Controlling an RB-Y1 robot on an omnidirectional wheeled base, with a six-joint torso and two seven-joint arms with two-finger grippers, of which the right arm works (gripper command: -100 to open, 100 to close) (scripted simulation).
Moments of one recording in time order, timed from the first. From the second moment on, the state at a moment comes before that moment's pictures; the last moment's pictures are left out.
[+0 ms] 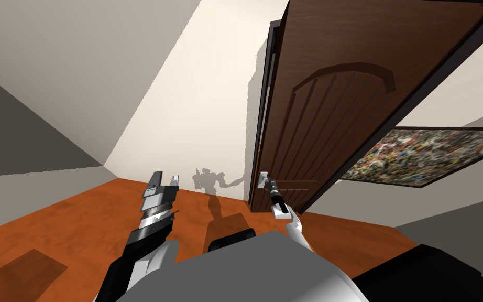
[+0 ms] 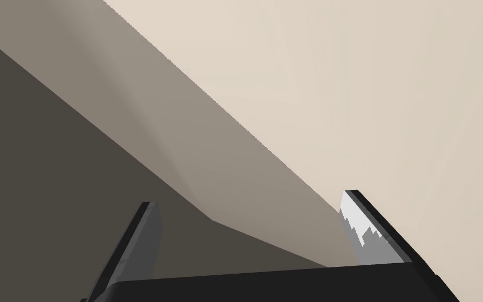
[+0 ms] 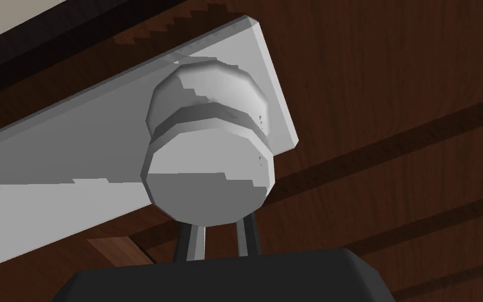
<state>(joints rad) 0.12 -0.18 -0.21 -1.34 0.00 -0.33 -0.53</state>
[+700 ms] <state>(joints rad) 0.13 -0.20 -0.17 -1.34 -0.09 -0.33 -0.71</state>
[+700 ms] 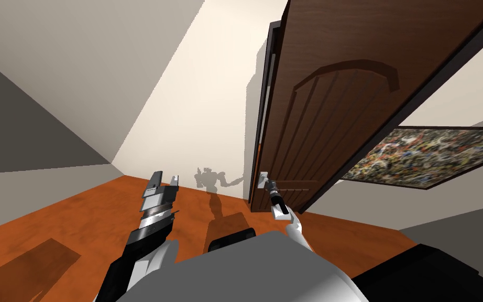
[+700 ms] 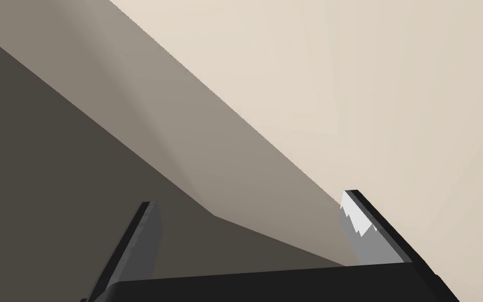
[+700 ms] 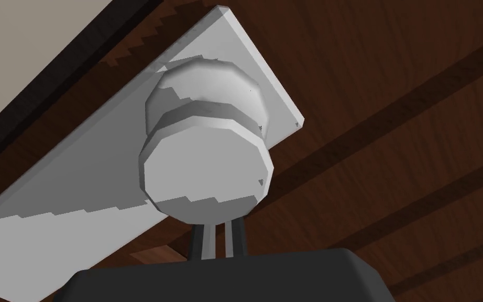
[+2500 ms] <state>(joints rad) 0.20 -0.10 -0.11 -1.46 -0.36 -0.30 -1.15</state>
